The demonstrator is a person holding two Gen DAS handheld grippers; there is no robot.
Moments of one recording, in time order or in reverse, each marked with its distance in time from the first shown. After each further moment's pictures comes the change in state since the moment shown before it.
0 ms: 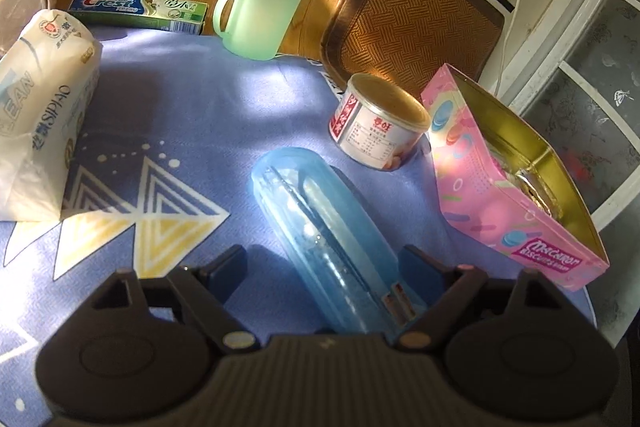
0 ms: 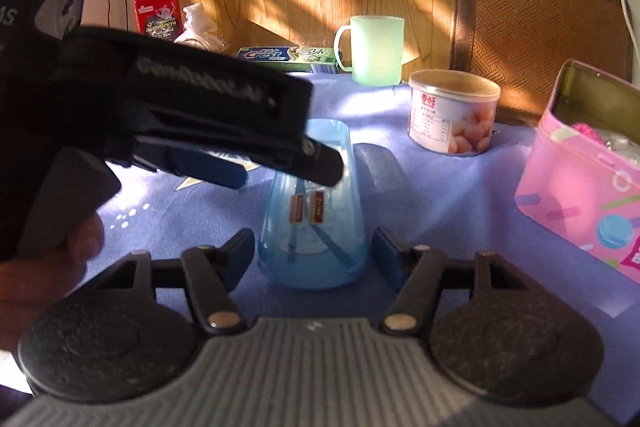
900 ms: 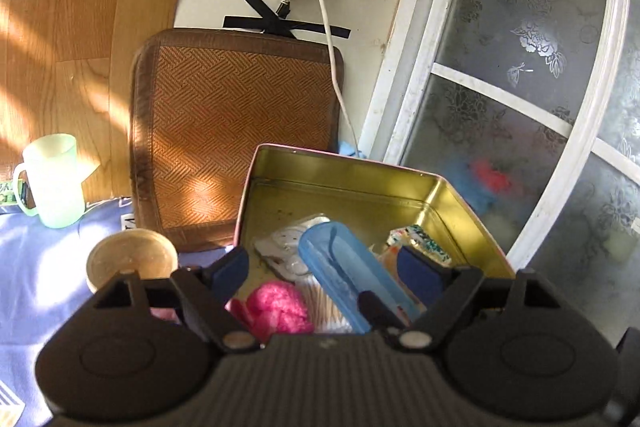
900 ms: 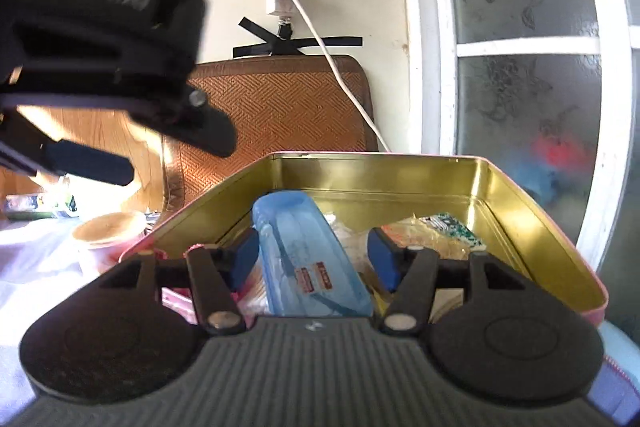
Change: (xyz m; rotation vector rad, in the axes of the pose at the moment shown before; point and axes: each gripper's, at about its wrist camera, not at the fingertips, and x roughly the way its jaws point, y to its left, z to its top) left arm 0.037 -0.202 0.045 0.335 -0.176 -0.098; right arm -0.091 -0.159 -0.004 0.239 -0.377 -0.586
